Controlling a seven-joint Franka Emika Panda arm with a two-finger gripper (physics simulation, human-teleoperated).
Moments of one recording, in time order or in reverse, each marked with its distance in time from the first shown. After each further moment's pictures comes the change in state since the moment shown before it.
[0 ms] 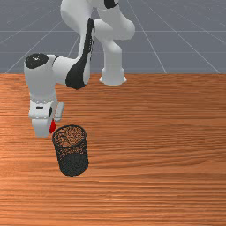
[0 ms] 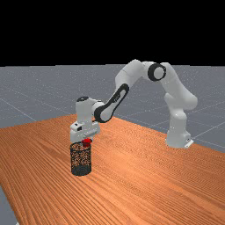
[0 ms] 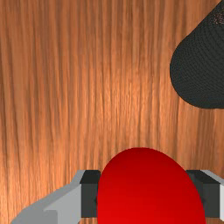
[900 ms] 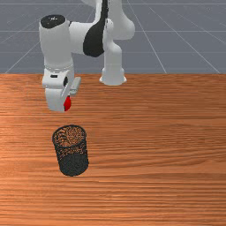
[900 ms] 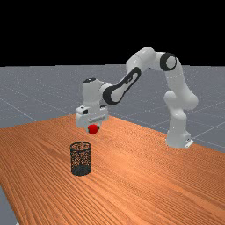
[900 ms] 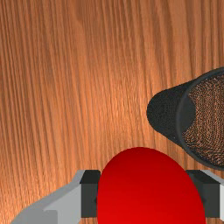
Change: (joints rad) arm 0.085 -0.245 0.023 -0.088 0.014 -0.156 0.186
